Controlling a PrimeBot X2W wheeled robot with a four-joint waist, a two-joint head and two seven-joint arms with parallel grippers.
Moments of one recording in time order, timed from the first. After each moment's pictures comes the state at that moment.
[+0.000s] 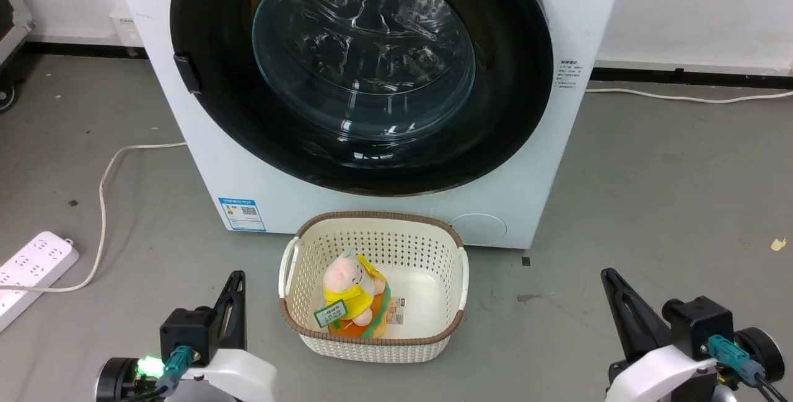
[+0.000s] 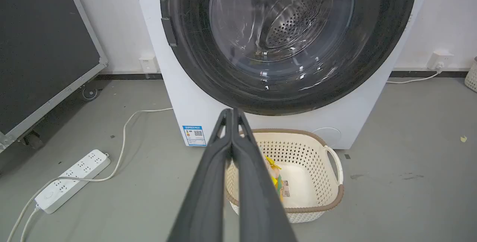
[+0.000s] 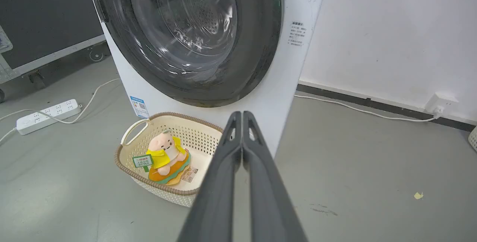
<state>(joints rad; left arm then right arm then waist) 0.01 0.05 0.00 0.00 0.00 0.00 0.00 0.01 -0.06 0.00 0.00 0.01 0.13 0.00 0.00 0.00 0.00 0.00</state>
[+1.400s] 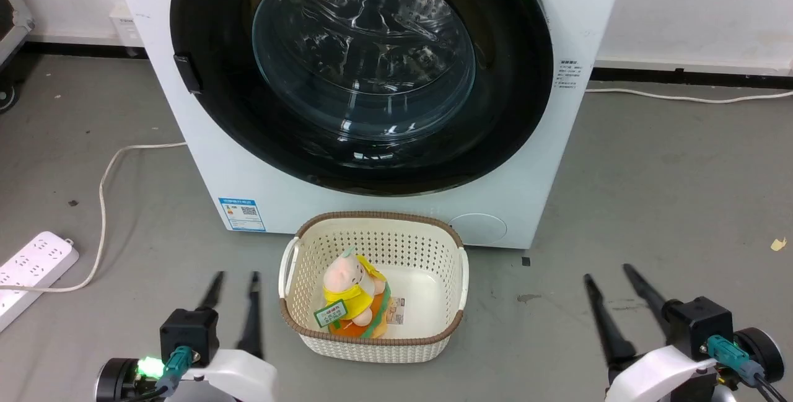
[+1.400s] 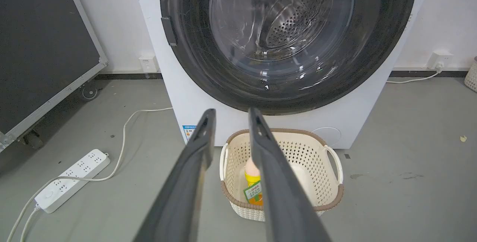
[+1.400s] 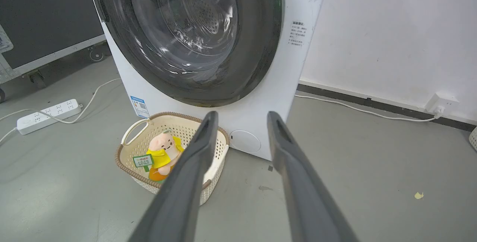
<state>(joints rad) 0.02 0.05 0.00 0.00 0.00 0.00 0.00 0.01 -0.06 0.00 0.00 0.01 0.13 0.00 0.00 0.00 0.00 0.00</state>
